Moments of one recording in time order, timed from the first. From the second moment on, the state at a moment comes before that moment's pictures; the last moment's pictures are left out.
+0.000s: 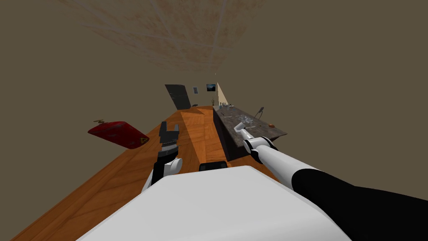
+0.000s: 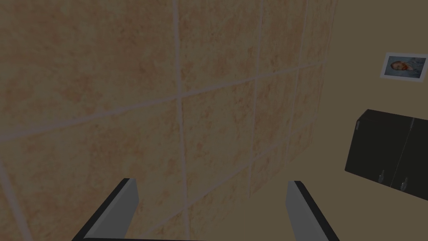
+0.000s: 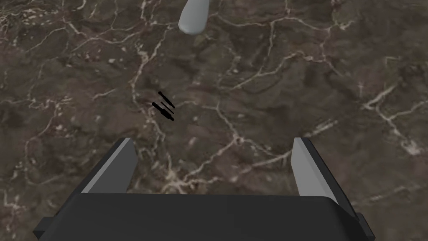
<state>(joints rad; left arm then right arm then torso) 0.47 0.04 -0.01 -2.22 0.05 -0.51 0.03 -0.74 -0.41 -0.04 -0.58 -2.62 -0.99 0.14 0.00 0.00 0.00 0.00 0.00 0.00</state>
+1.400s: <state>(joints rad) 0.47 0.04 -0.01 -2.22 0.05 -0.51 0.03 -0.84 -0.44 -0.04 -0.39 -2.74 -1.01 0.10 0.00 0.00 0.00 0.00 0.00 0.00</state>
